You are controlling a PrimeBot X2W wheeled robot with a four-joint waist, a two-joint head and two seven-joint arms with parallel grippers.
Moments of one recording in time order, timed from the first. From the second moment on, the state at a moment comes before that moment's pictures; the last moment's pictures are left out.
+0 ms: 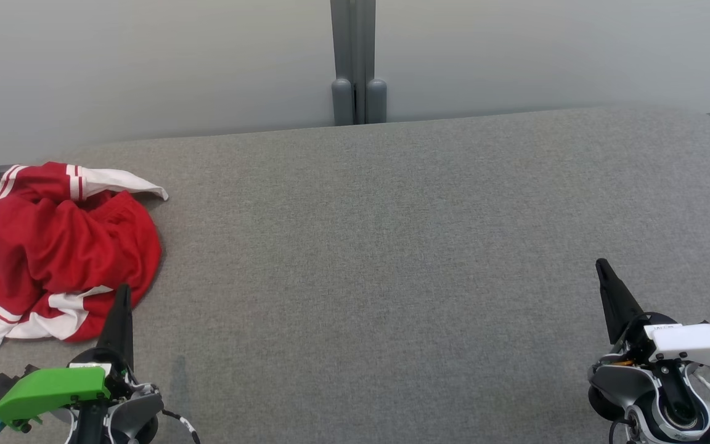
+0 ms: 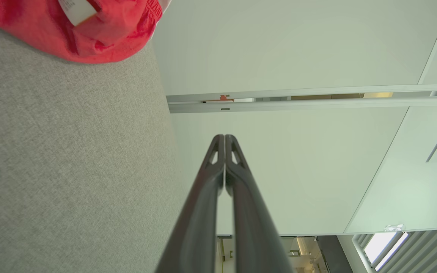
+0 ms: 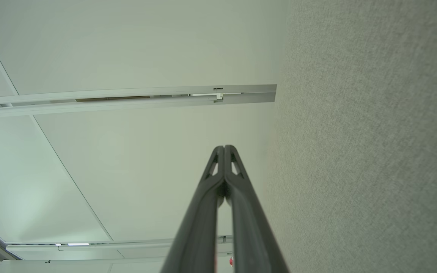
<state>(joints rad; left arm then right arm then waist) -0.10 0.05 0.11 0.25 -1.62 -0.13 0.11 -0.11 -0.05 -0.11 0.24 1.61 0.13 0.11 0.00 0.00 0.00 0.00</state>
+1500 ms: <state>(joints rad) -0.10 0.05 0.11 0.25 -1.62 -0.13 0.11 -0.11 -0.05 -0.11 0.24 1.61 0.13 0.11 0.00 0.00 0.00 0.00</state>
